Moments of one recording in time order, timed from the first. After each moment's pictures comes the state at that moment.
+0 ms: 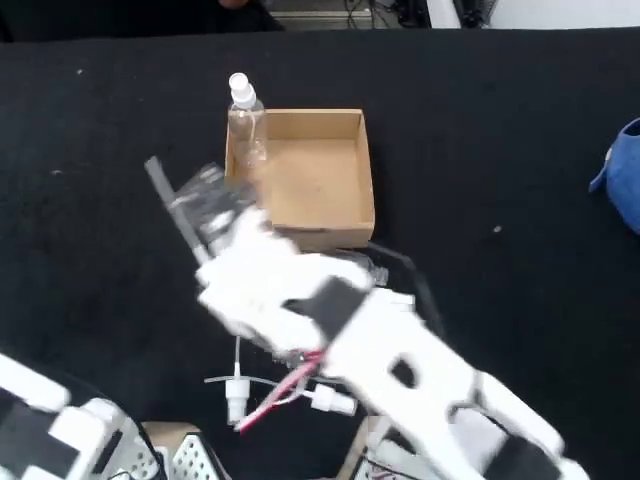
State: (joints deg) left arm -70.2 -16.8 9.9 81.2 -24.7; right arm -46.9 -38.3 35.0 59.7 -4.2
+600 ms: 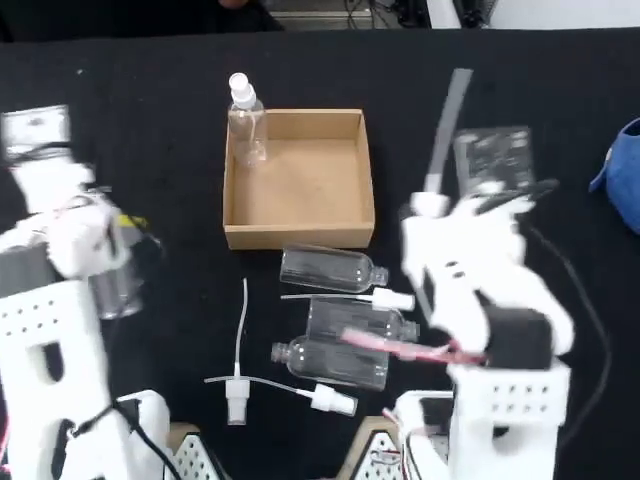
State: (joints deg) left arm -20.3 -44.6 33.2 70.9 -8.8; right arm 6.1 -56.1 35.0 72.0 -0.2
